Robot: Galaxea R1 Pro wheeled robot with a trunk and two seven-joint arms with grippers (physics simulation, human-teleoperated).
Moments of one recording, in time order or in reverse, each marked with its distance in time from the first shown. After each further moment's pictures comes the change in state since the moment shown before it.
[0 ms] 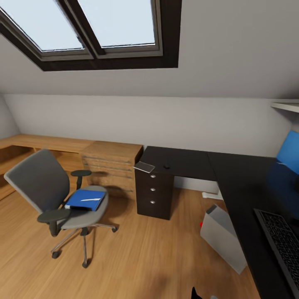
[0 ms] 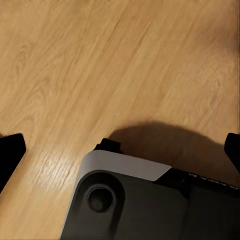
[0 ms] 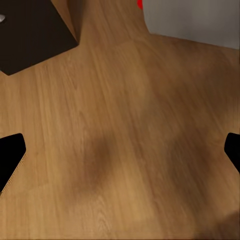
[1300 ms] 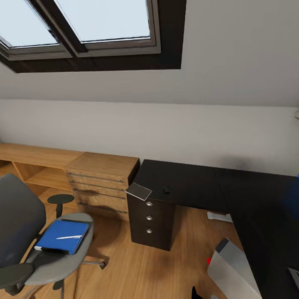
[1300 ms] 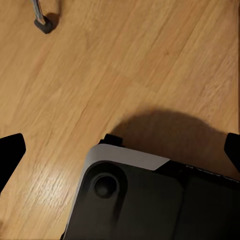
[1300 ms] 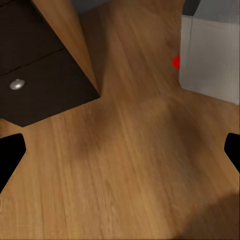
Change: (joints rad) left arm 0.000 0.002 0.000 0.000 0.000 0.000 0.000; right arm 0.000 -0.003 0.003 -0.003 0.002 0.002 0.002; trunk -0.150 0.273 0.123
